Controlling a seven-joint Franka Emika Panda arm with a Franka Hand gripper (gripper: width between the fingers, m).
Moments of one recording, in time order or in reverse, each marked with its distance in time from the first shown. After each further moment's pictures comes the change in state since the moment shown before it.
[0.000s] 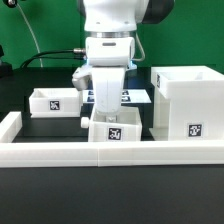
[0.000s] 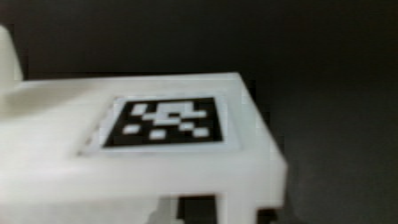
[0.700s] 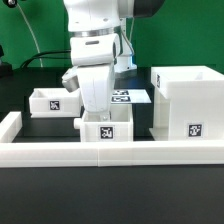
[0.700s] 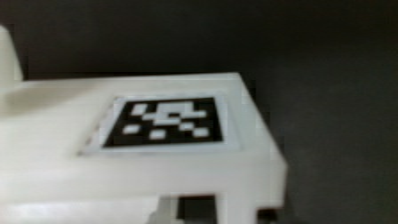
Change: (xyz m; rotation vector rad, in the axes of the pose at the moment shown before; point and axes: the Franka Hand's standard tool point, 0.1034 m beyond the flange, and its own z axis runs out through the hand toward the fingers) arm -0.003 0.005 -0.004 0.014 0.056 0.025
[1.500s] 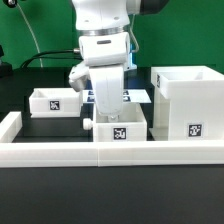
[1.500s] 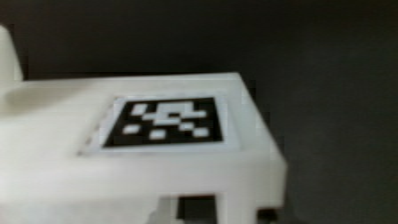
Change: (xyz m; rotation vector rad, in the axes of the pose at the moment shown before) arm 0.019 0.008 -0.001 0.037 -0.006 -0.080
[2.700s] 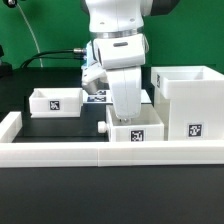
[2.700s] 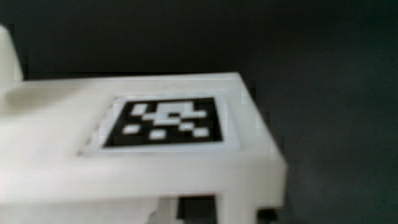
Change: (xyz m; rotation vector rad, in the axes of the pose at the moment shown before) arm 0.015 0.002 0.004 0.006 0.004 -0.027
